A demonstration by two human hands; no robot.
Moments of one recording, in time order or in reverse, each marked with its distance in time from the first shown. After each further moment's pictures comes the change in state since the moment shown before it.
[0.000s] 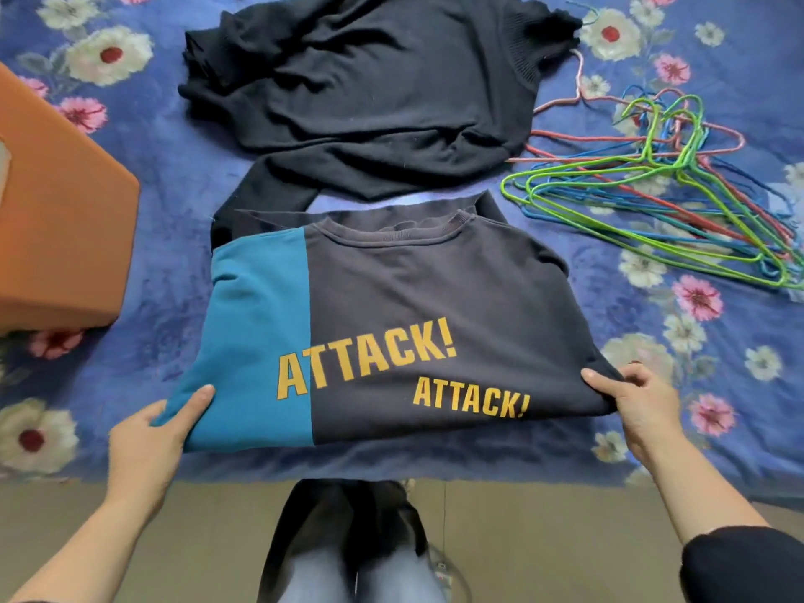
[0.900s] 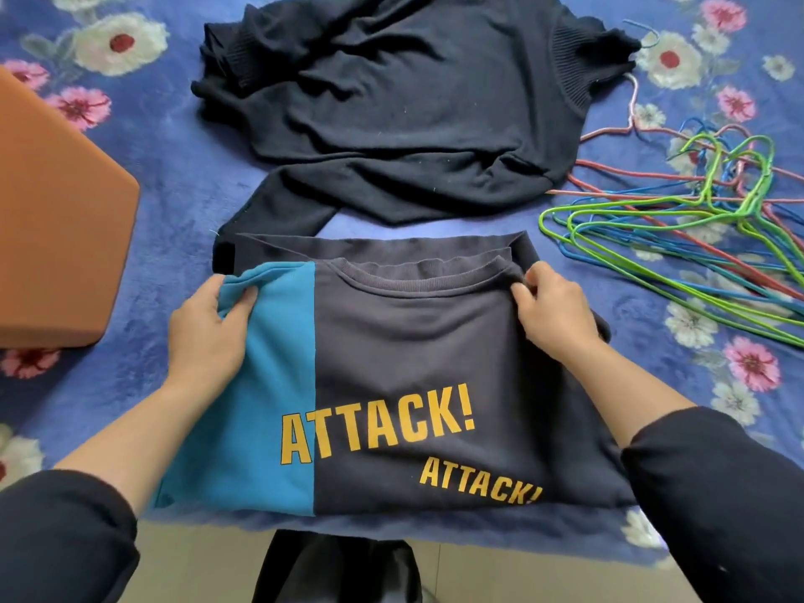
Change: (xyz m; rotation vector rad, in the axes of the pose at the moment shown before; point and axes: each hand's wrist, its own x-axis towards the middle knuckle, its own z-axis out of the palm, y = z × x) left_hand 0.090 0.107 0.062 0.144 0.078 0.292; right_hand 0.045 -0.131 0.150 -0.822 -0.140 -0.563
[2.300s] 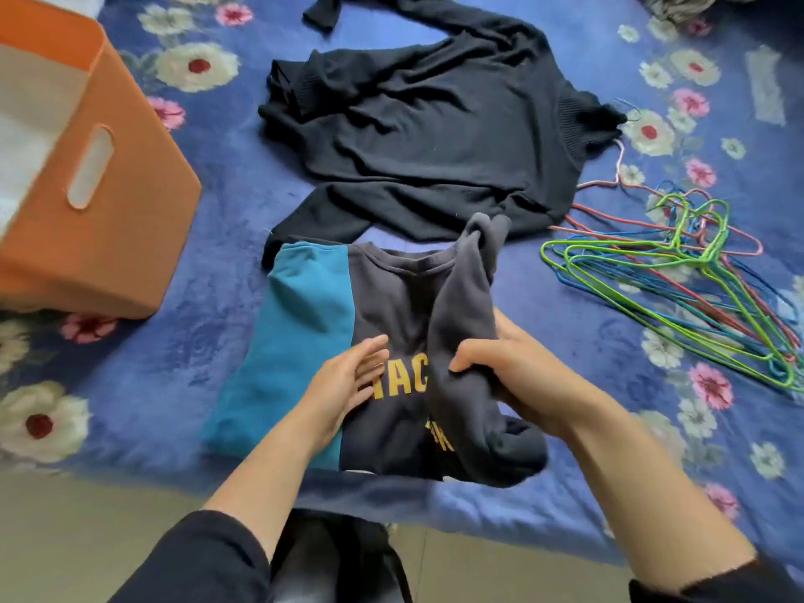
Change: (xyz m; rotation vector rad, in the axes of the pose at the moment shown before) left_hand -0.086 0.034 0.026 -0.805 -0.719 -0.494; right_hand -0.134 -0.104 -0.057 0.886 -0.698 -0.025
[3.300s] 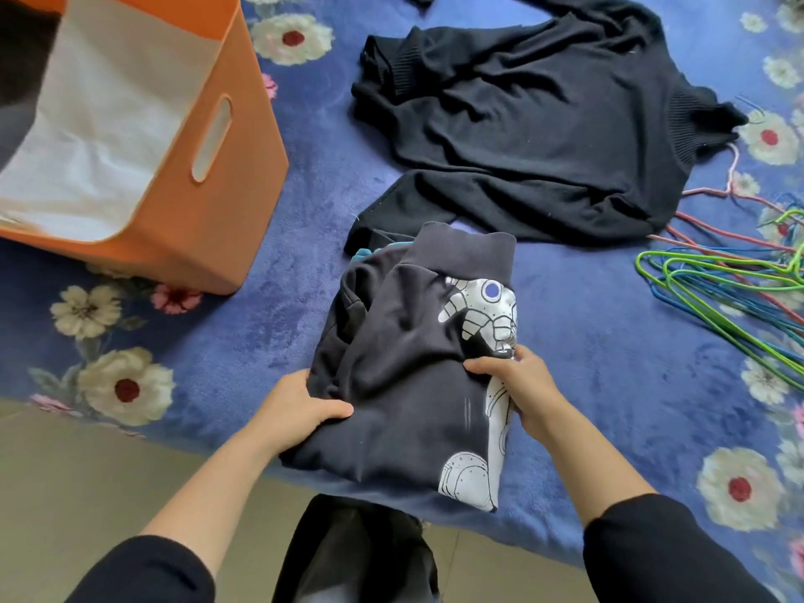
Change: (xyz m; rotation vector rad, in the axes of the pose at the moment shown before) left_hand -0.036 -0.026 -0.137 0.518 0.303 -0.104; right_hand 0.102 0.089 0.042 0.056 0.383 0.236
